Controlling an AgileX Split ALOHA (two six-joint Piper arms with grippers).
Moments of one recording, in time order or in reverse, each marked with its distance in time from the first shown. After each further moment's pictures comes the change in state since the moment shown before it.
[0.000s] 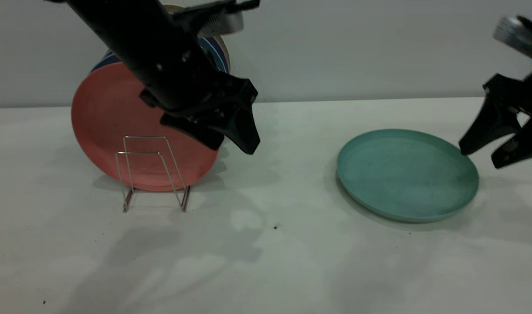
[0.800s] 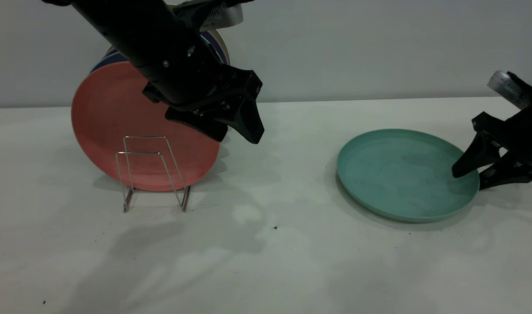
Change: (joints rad) left arm 0.000 0.002 -0.004 -0.032 -0.059 0.000; right arm -0.061 0.370 -0.304 0.108 0.041 -0.054
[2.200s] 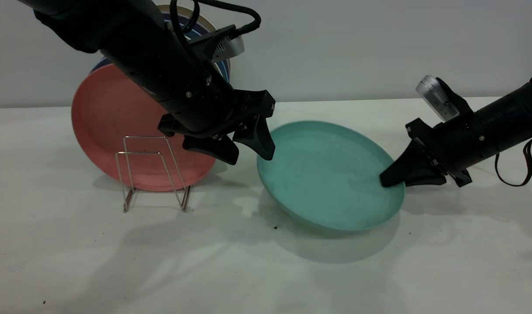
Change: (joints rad) left arm 0.000 0.104 0.000 -0.183 -0.085 0.000; right arm 0.164 0.068 -0.012 0.256 0.186 -0.255
